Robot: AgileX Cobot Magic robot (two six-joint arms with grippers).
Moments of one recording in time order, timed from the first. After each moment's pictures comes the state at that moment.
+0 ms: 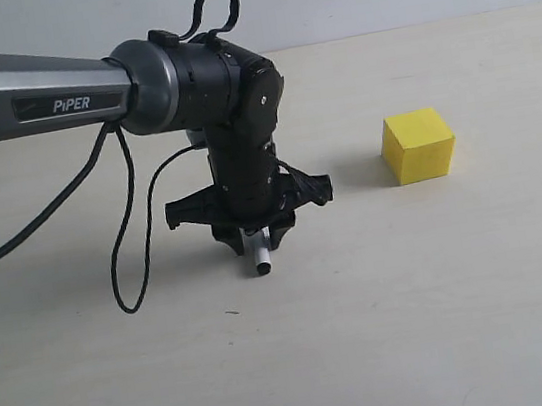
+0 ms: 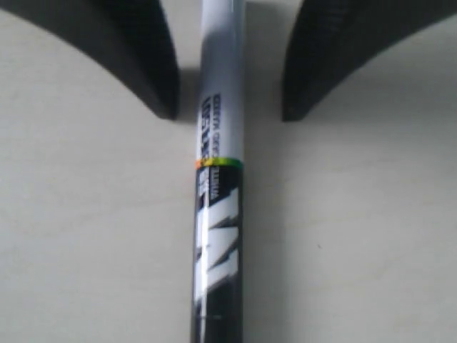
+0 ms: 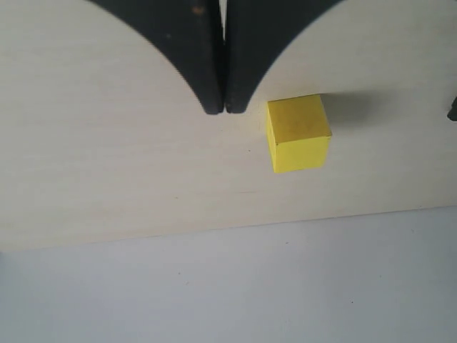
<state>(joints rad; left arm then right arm) -0.78 2.28 -1.66 0.07 0.99 -0.84 -0.10 0.03 0.00 0.00 0.27 0.08</state>
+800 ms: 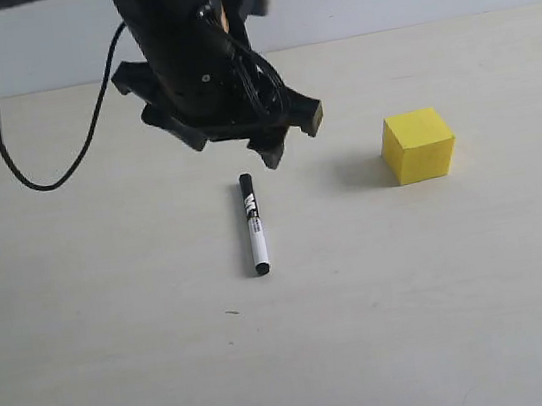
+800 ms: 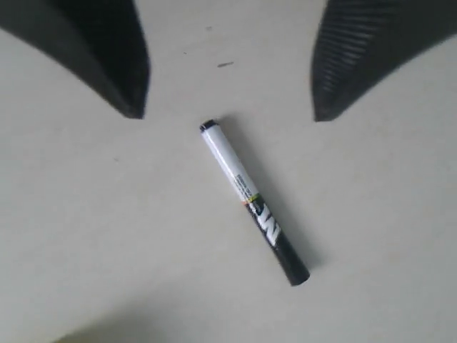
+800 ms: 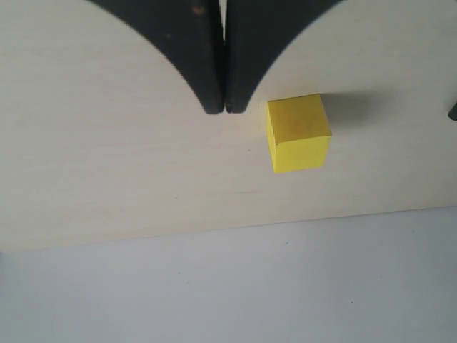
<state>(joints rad) -0.82 1.90 -1.62 0.11 1.08 -0.29 -0.10 0.03 0.00 0.00 0.27 0.08</state>
